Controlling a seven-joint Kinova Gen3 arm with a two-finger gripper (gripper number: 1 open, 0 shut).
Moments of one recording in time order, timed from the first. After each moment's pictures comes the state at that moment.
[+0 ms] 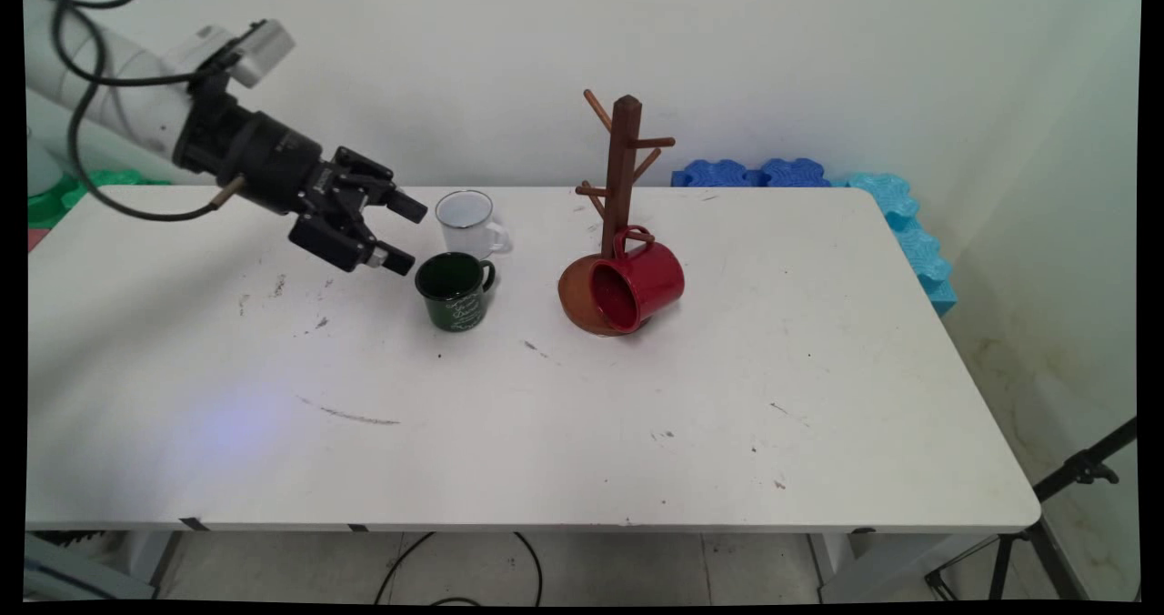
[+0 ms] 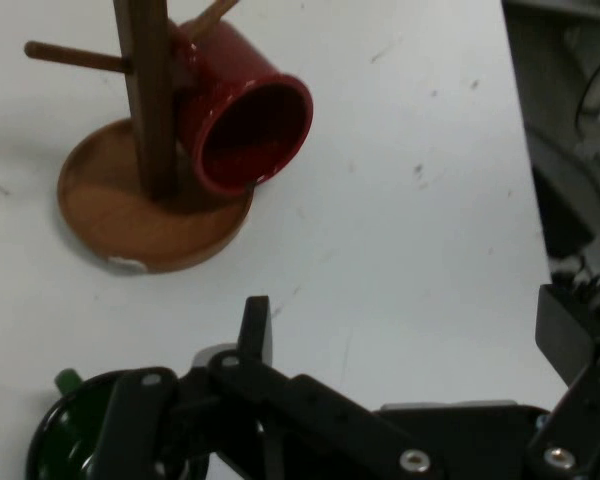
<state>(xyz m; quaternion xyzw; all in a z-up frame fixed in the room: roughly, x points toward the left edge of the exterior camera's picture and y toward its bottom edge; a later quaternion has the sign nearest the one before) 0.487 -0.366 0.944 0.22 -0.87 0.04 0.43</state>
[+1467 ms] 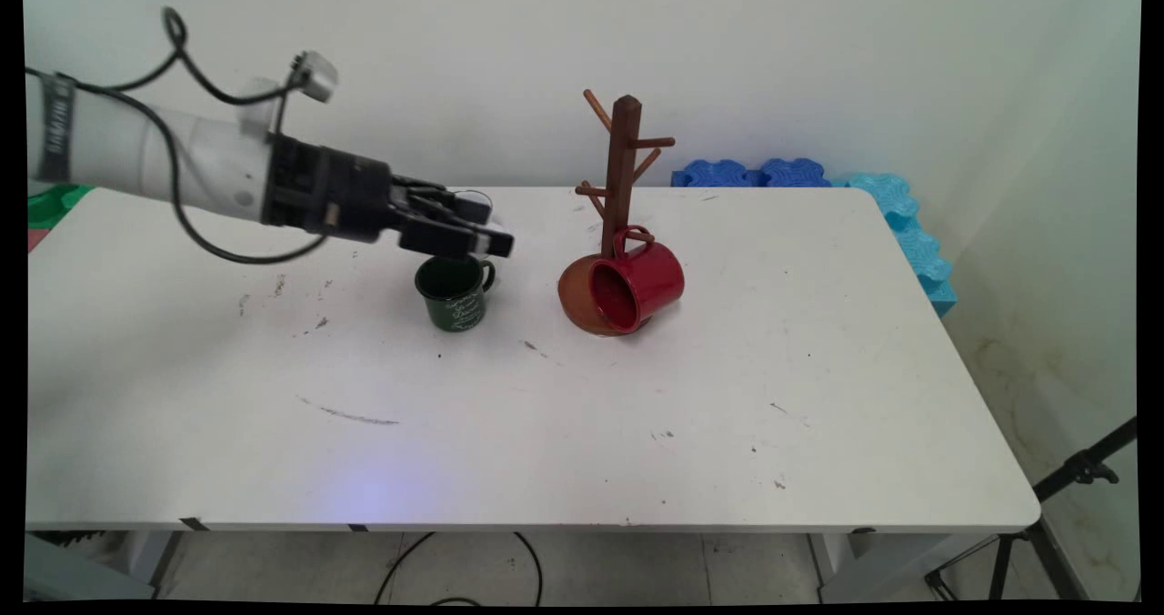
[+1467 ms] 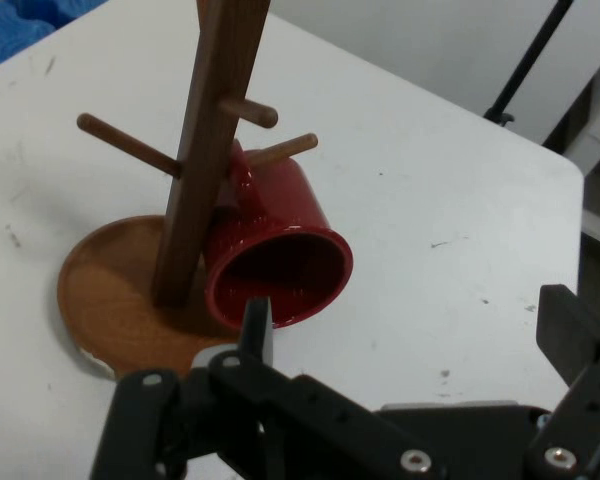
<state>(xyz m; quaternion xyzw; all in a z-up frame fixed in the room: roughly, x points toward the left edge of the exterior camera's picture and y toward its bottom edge) 0.406 -0.338 0.907 0.39 -0.77 0.07 0.51</state>
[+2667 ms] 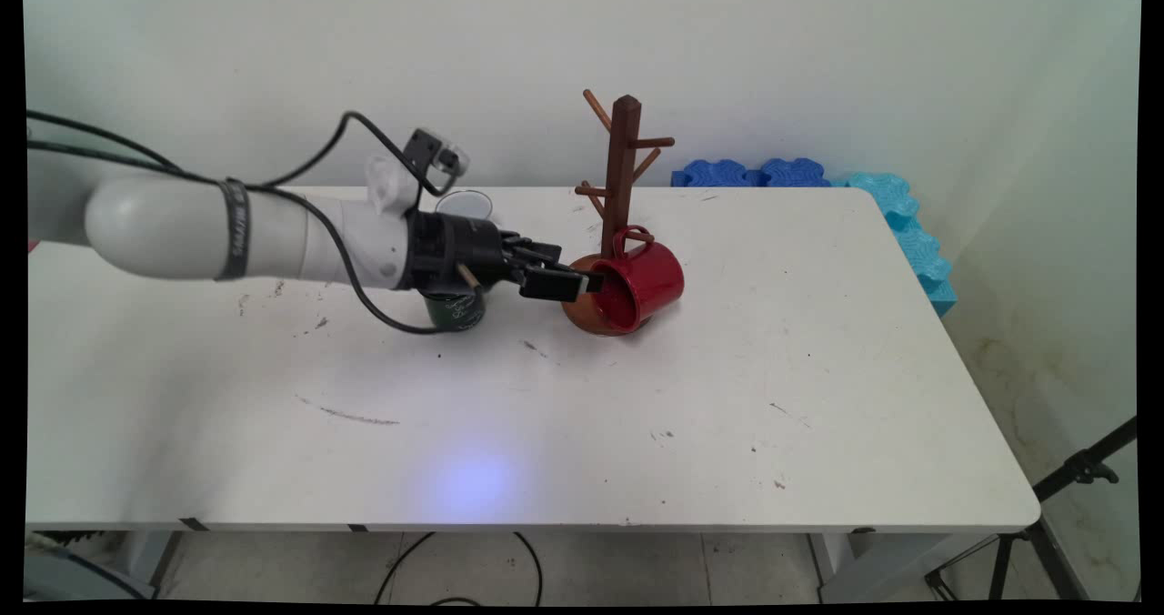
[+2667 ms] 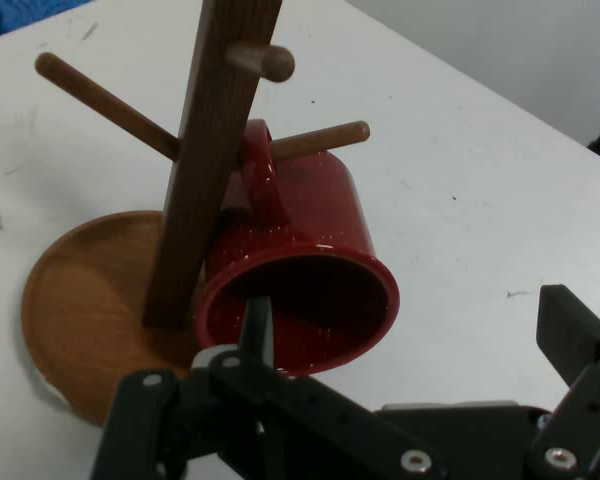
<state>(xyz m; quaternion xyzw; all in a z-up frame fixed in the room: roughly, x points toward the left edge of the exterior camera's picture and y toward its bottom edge) 0.312 -0.348 0.843 0.46 -0.73 0.11 0.49</state>
